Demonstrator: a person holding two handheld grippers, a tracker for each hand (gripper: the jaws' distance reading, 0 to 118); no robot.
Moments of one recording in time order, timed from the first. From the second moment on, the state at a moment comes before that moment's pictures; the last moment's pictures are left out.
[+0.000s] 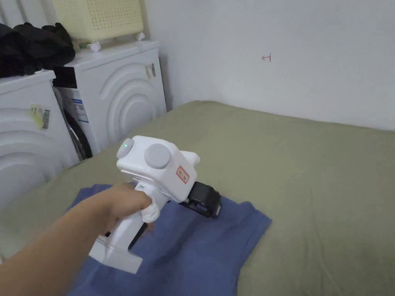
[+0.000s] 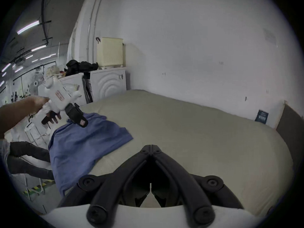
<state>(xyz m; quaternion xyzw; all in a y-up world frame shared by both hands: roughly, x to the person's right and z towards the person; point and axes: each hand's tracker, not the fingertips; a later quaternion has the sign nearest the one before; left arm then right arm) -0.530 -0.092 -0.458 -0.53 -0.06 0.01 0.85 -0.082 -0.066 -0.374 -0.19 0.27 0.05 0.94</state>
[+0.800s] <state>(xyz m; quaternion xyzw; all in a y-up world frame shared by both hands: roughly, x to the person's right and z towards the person) -0.509 -0.138 -0.456 -0.52 -0.04 -0.03 0.86 -0.002 -0.071 -0.332 -0.19 0.21 0.06 0.96</state>
